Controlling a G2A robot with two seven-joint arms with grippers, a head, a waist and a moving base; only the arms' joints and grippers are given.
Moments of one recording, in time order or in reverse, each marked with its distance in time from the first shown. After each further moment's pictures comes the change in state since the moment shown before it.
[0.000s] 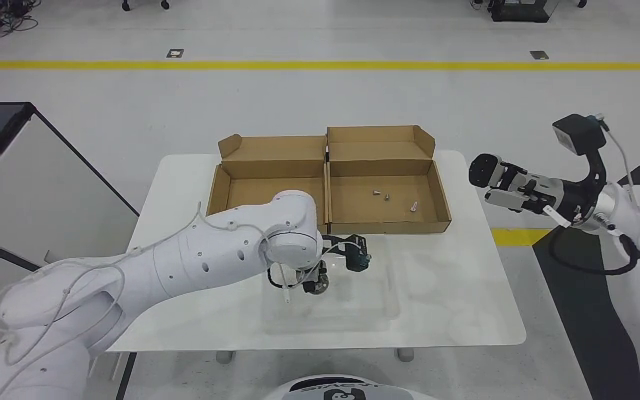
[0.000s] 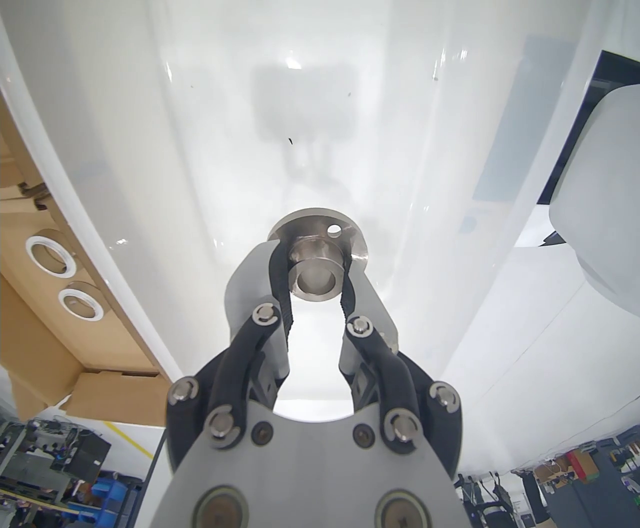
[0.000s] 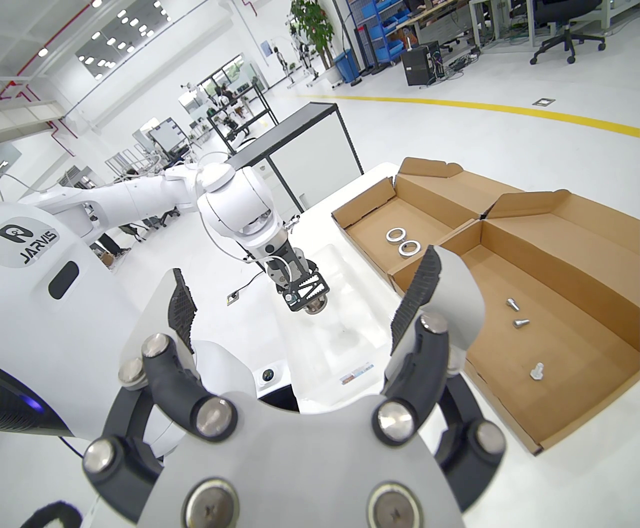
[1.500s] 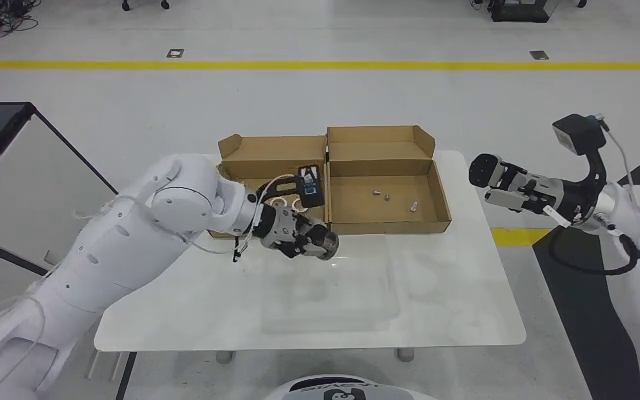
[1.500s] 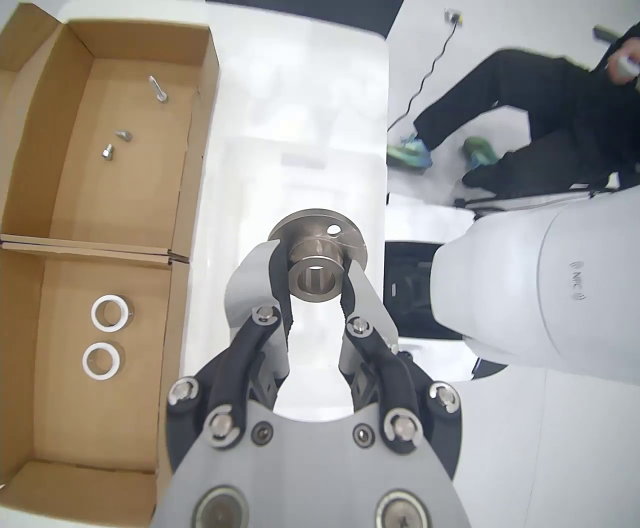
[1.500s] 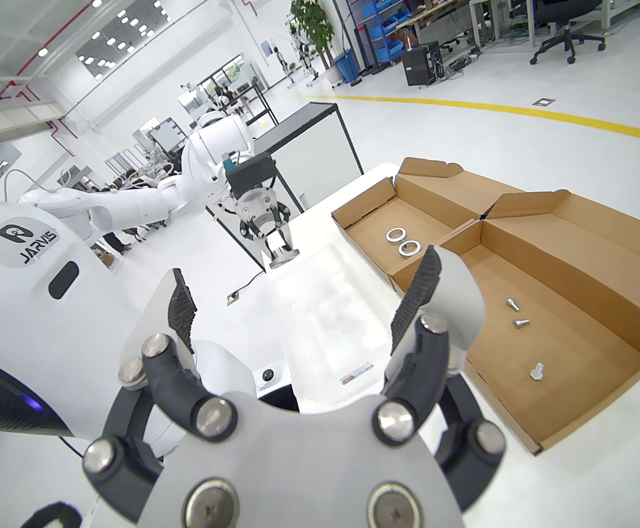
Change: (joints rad) left arm 0.287 0.287 -0.596 -0.109 -0.381 -0.254 0.329; right arm 0.000 0.000 0.000 0.000 0.000 0.000 0.000
